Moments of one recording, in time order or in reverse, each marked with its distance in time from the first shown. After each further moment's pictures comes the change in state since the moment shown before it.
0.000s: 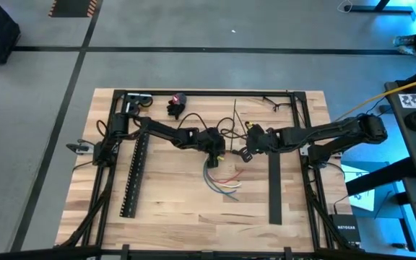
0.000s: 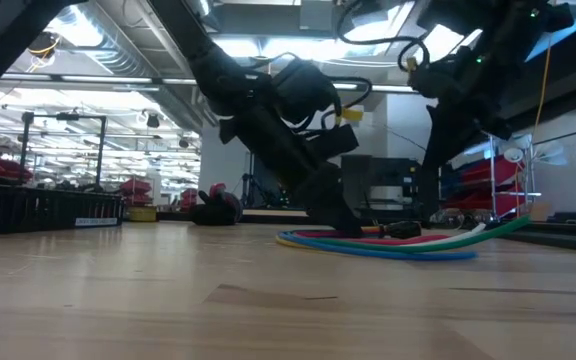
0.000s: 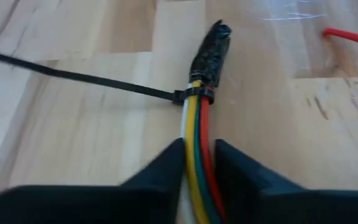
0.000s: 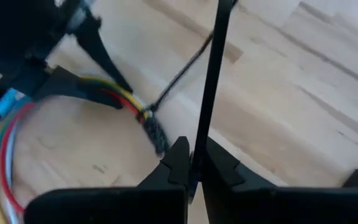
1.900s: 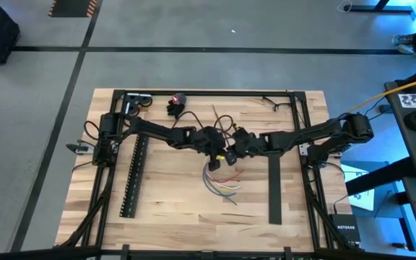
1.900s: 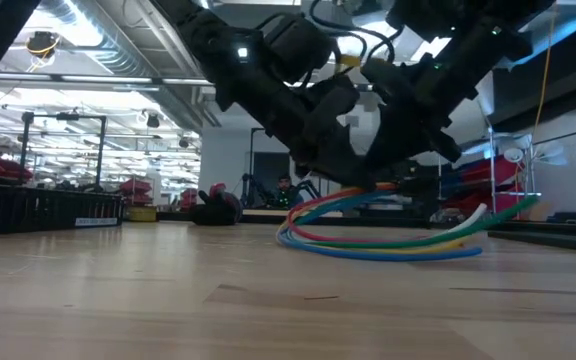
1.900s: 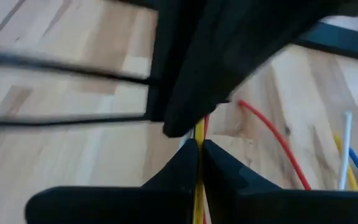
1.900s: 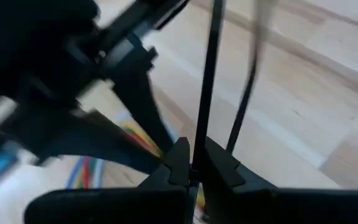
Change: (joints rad) left arm -0.044 -0.151 -0.002 -0.004 0.097 -0.206; right arm 0.007 0.173 0.002 0.410 -0.112 -0.040
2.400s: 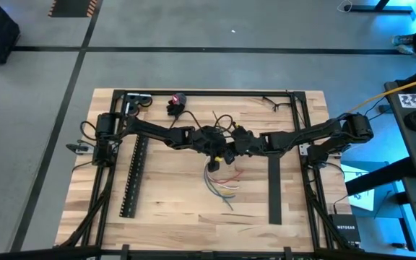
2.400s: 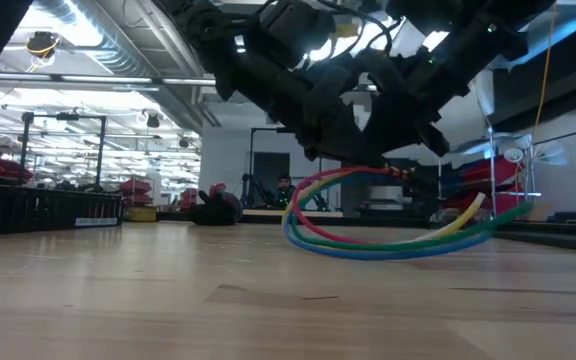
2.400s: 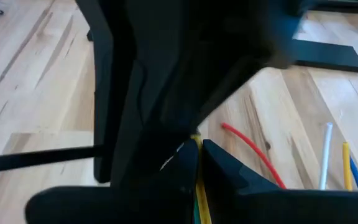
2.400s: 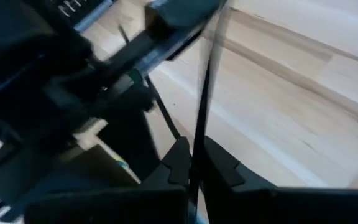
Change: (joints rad) left arm -0.010 -0.030 0.000 0.035 0.005 0.069; right arm 0.000 -0.001 -0.002 0.112 0.055 -0.035
